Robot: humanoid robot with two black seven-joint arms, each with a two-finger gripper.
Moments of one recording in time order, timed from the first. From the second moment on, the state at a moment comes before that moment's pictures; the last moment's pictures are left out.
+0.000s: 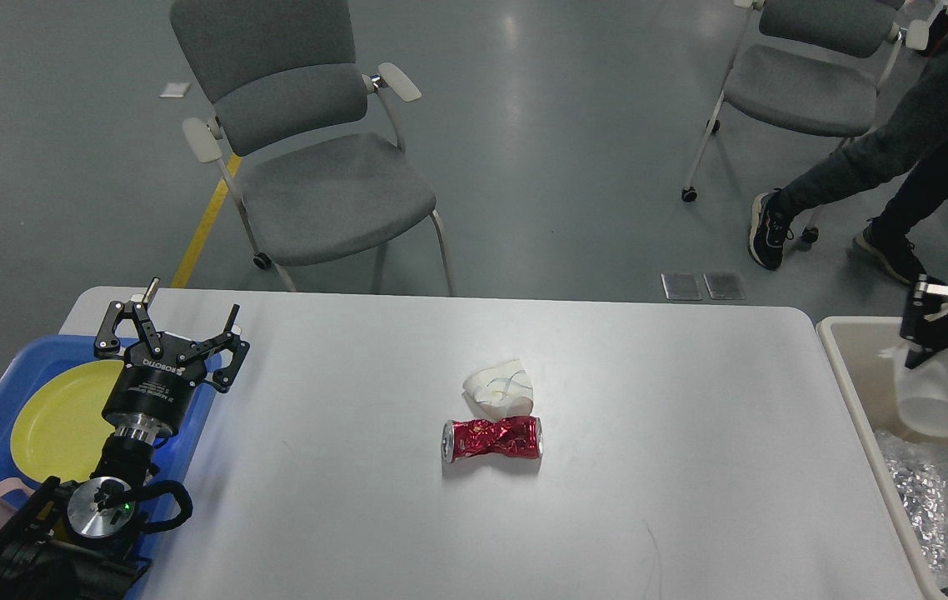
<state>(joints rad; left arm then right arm) -0.35 0.13 -1.43 -0.64 0.08 -0.69 -0.09 2.28 -0.61 -1.65 1.50 0.06 0.57 -0.09</state>
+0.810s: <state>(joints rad) -0.35 0.13 -1.43 -0.64 0.08 -0.69 -0.09 0.69 -0.53 -0.89 0.17 0.03 0.20 -0.08</state>
